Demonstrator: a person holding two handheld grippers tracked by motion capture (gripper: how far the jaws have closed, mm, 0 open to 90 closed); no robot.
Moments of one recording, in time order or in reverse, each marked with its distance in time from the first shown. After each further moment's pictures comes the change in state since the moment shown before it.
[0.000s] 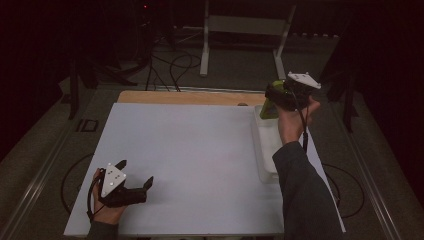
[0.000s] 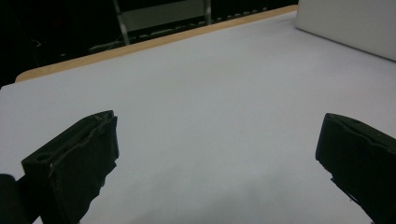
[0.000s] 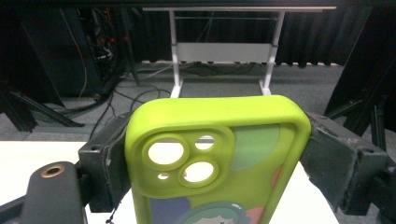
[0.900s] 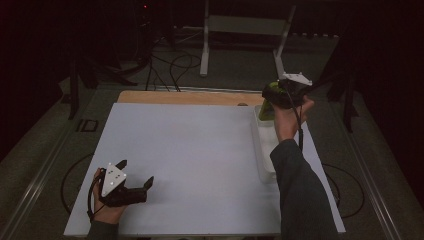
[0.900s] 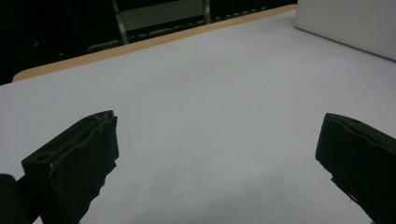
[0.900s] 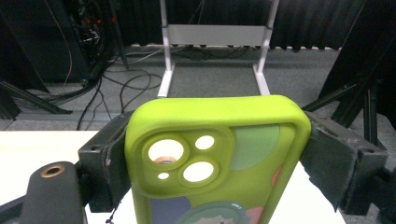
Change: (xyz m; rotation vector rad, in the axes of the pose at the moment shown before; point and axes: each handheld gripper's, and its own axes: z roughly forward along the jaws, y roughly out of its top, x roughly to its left) left arm 0.001 0.000 0.001 0.004 -0.006 0.001; right arm 0.001 -0.009 0.030 0.071 -0.037 0.000
